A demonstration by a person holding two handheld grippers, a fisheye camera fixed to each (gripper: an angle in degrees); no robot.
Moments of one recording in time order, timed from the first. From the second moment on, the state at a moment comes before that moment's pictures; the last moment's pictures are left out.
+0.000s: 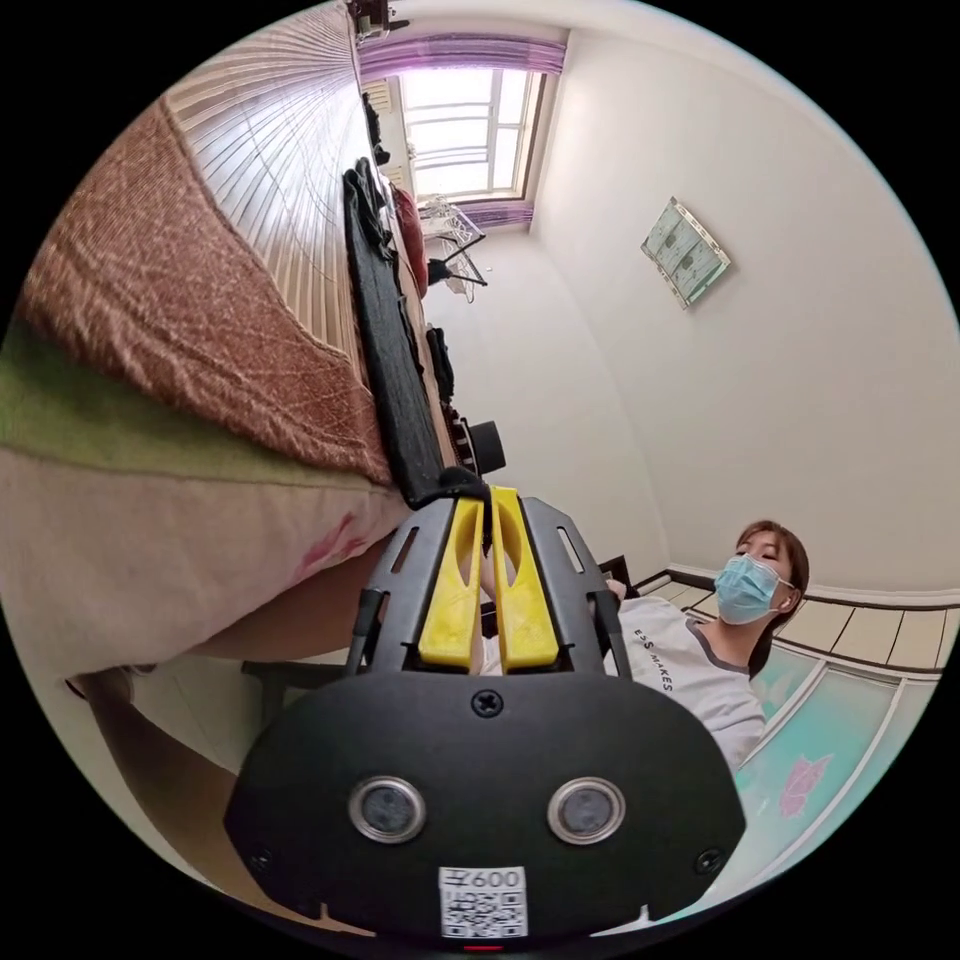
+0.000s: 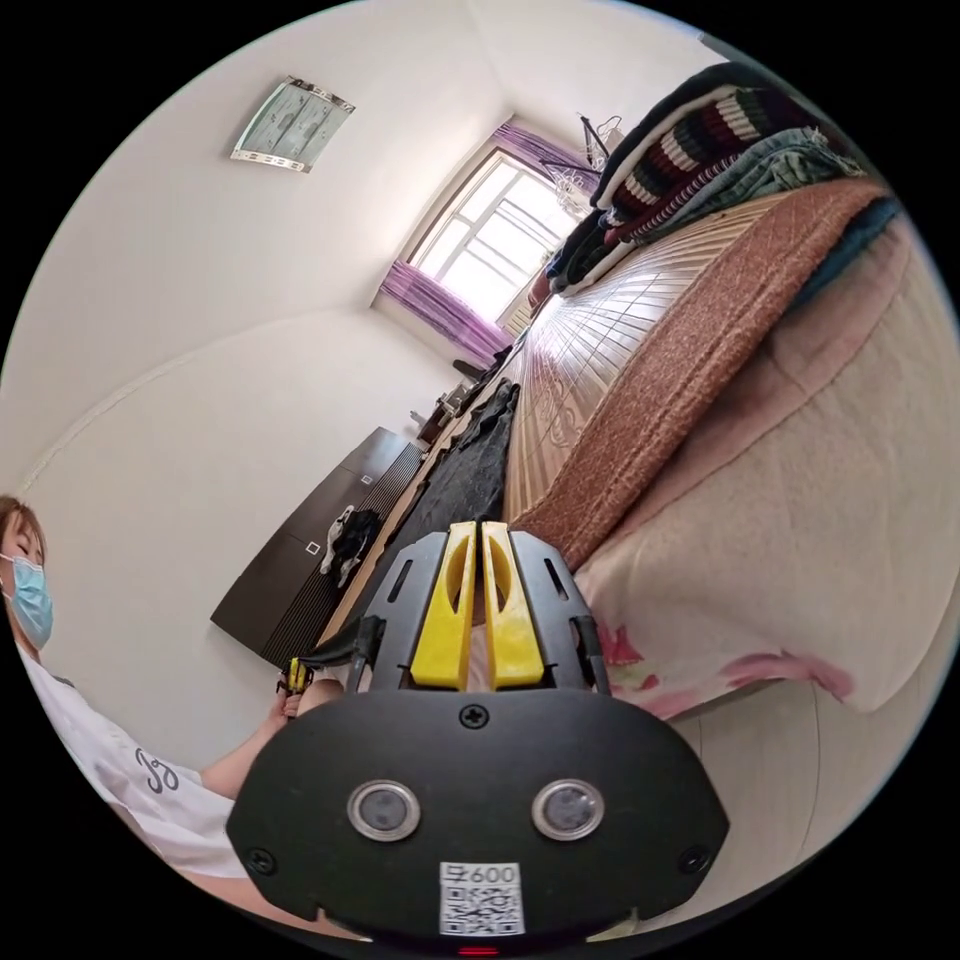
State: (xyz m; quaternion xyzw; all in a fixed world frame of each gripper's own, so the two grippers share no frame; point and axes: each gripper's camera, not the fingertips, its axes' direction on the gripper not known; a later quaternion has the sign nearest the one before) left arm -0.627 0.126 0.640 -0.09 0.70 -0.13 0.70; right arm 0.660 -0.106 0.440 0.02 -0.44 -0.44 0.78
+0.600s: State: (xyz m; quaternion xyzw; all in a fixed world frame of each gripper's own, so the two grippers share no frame) left arm -0.589 0.122 0.634 -0.02 0.69 -0.23 0.68; right arm 0.673 -0.128 0.404 0.03 -0.40 -0.42 0.81
